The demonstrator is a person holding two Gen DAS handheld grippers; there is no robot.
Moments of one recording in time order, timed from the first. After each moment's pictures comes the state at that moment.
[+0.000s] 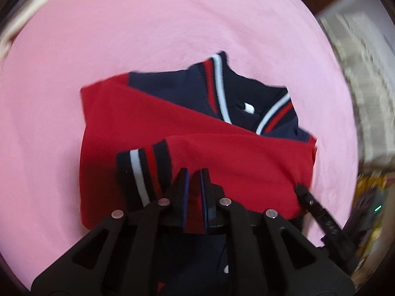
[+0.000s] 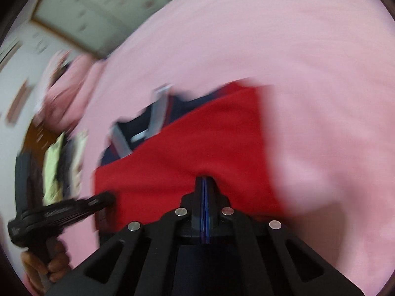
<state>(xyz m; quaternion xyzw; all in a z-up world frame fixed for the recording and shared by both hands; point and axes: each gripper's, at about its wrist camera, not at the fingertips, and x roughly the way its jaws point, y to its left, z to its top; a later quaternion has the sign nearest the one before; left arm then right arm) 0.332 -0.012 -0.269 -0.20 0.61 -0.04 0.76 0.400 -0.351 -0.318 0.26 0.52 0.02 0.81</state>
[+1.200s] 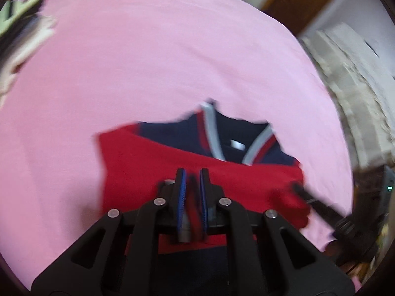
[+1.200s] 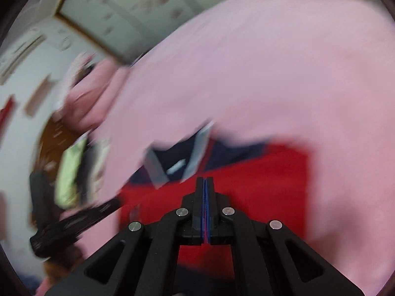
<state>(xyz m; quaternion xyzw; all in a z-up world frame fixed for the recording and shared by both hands) 0.315 0.012 -0.209 -0.16 0.54 -0.08 0.82 0.459 -0.281 -0.293 0.27 0.48 0.16 0.82</state>
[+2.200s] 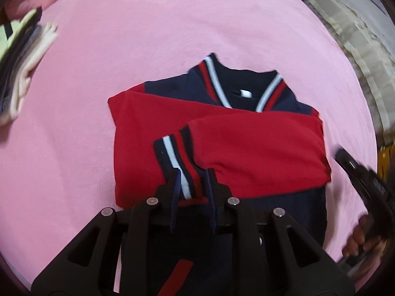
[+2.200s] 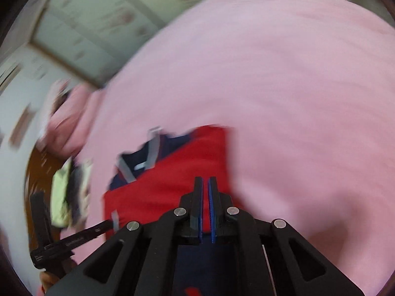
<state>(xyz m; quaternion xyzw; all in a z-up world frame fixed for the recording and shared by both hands) 0.248 0.003 -0.190 -0.06 0.59 -0.04 0.80 0.403 -0.326 -0.313 0.30 0.46 0.06 0.84</state>
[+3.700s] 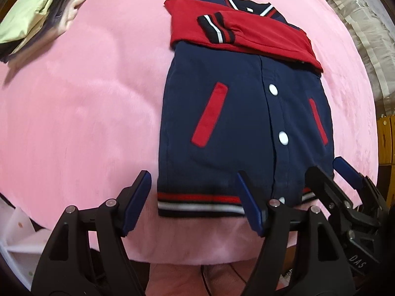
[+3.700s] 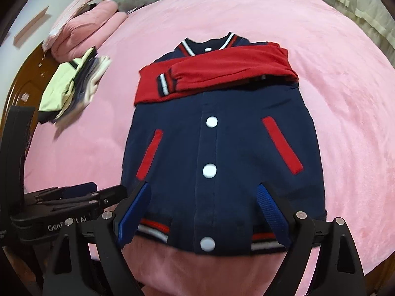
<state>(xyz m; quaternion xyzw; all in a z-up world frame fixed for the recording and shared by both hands) 0.067 0.039 -0.162 -0.05 0.66 -0.02 0.75 0.183 -0.132 -0.245 0.11 0.56 0.08 0.82</state>
